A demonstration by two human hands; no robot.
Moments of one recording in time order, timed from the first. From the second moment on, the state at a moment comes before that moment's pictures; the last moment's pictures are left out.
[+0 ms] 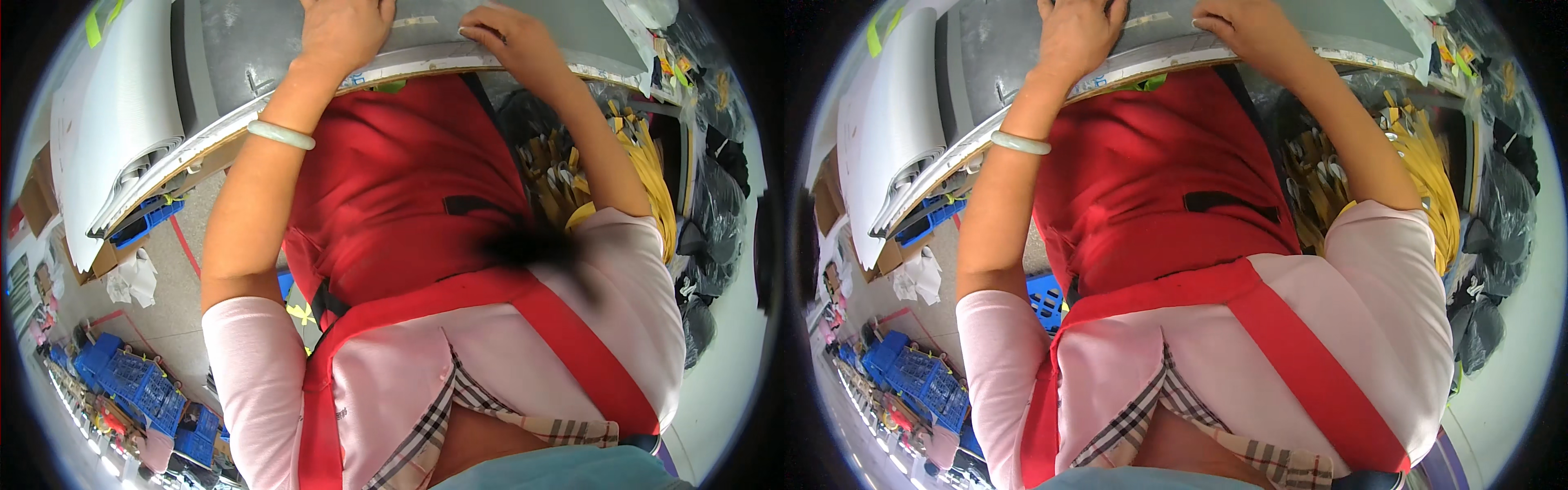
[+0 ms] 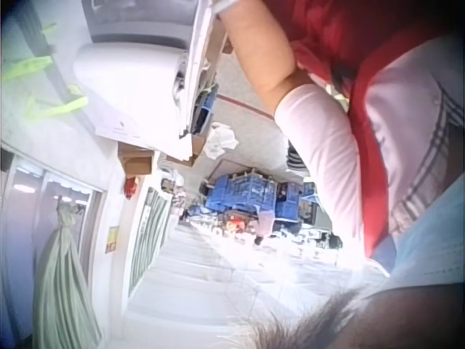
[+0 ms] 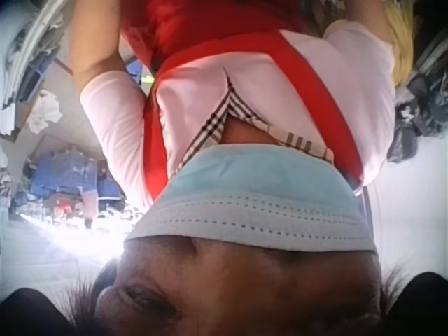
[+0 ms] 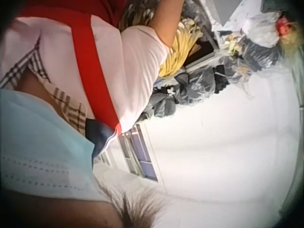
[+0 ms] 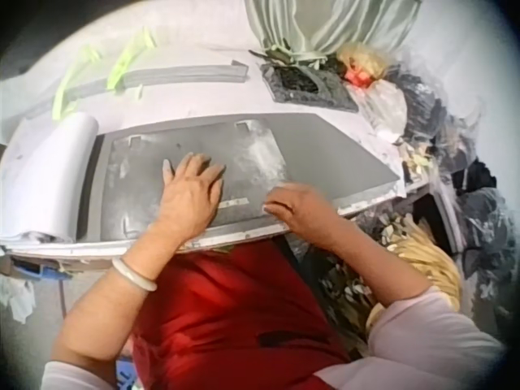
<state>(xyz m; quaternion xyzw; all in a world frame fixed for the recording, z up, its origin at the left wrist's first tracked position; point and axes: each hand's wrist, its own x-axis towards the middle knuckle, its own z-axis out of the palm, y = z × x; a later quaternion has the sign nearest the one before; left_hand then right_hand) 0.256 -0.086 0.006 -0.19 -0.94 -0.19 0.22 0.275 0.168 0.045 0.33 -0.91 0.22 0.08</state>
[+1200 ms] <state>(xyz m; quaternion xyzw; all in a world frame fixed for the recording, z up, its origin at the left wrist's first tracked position) 0.256 -0.088 0.005 -0.18 -0.95 -0.17 0.20 0.077 0.134 0.031 0.25 -0.92 0.29 0.12</state>
